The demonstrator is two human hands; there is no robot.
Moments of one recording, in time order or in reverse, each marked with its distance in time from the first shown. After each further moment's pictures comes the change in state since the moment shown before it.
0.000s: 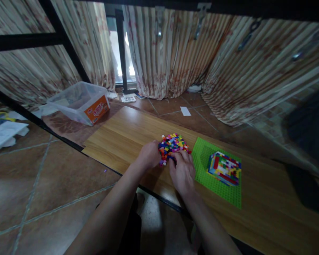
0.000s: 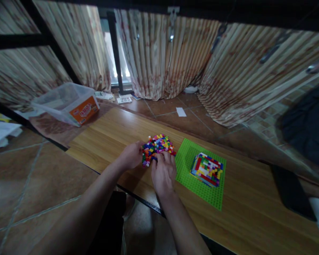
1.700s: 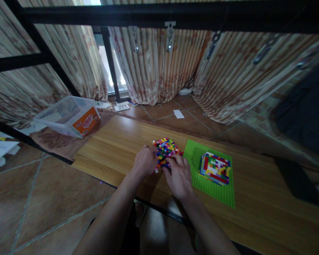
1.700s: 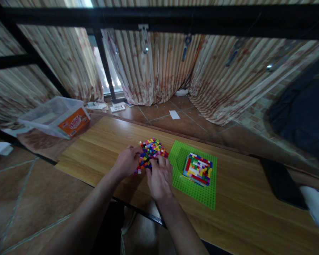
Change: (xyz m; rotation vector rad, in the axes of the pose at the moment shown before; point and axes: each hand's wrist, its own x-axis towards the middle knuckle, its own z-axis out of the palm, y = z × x) left_hand 0.002 0.018 0.004 -0.019 0.087 0.022; right_hand -0.001 0.009 -0.016 0.008 -0.058 0.003
